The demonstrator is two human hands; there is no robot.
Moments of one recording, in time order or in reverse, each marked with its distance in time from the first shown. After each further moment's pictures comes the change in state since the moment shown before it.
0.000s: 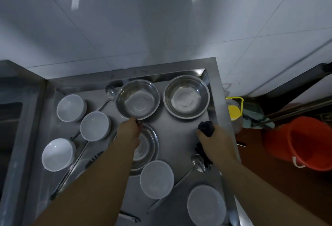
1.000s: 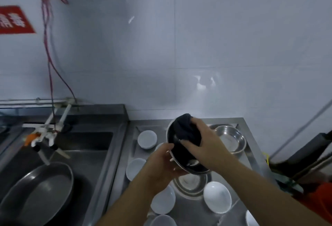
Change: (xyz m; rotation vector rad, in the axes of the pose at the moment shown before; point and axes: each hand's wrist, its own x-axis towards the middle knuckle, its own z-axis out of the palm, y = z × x) left_hand -0.224 0.108 -0.308 -0.023 -0.925 0.190; right_hand -0.296 -0.254 0.039 0.034 -0.066 -0.846
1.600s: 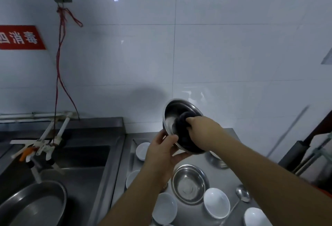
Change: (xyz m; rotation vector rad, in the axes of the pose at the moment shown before) left_hand -0.048 0.042 0.013 -0.001 -0.113 0.371; right_hand 0.029 -0.086 -0.013 -0.785 -0.141 0.060
